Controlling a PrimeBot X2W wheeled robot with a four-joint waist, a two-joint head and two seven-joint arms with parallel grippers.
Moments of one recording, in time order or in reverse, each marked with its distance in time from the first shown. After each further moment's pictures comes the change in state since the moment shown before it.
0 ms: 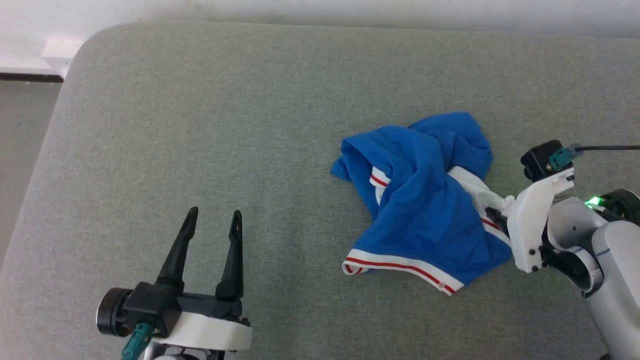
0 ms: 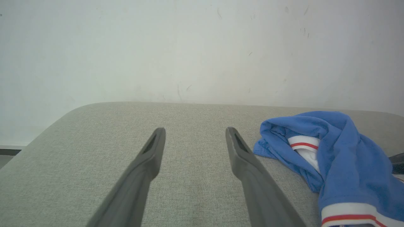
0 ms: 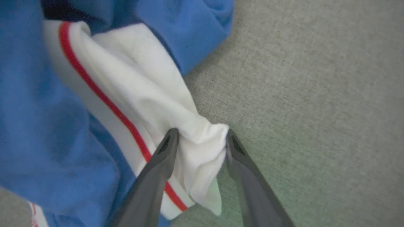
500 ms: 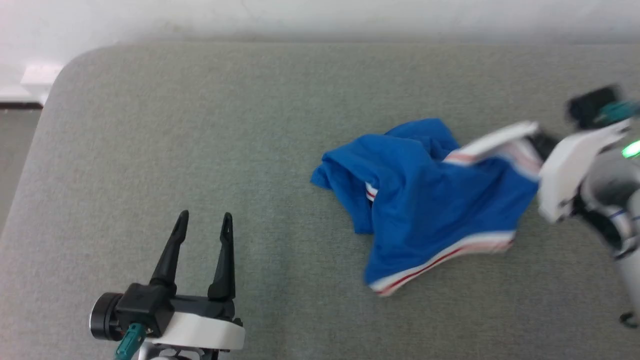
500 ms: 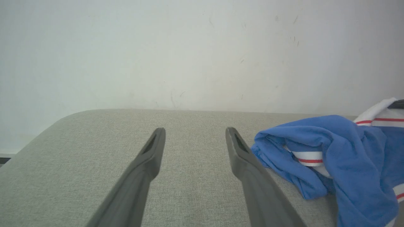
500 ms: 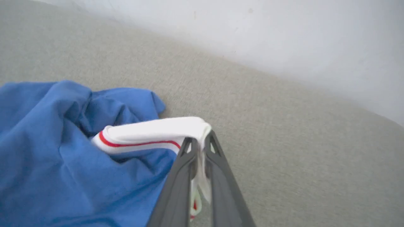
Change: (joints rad) left arm 0.002 -0.006 0.032 0.021 -0.002 -0.001 0.000; right arm -0.089 -0.021 -0.081 -0.047 -0.047 0.001 -0.200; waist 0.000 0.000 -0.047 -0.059
